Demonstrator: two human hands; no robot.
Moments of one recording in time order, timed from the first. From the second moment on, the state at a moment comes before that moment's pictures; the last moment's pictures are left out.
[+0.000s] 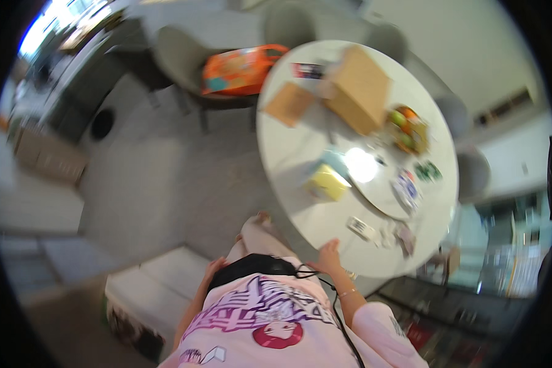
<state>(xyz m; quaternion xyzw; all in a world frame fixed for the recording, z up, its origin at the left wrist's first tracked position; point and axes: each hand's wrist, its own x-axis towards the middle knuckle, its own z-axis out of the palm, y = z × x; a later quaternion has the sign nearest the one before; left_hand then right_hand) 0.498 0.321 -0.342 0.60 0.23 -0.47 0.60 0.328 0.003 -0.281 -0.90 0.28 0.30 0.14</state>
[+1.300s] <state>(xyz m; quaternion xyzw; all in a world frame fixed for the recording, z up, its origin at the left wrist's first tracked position) 0.333 0.003 -0.235 0.69 -0.48 -0.43 0.34 -0.080 0.051 -0.276 -0.42 0.76 -0.14 0.47</state>
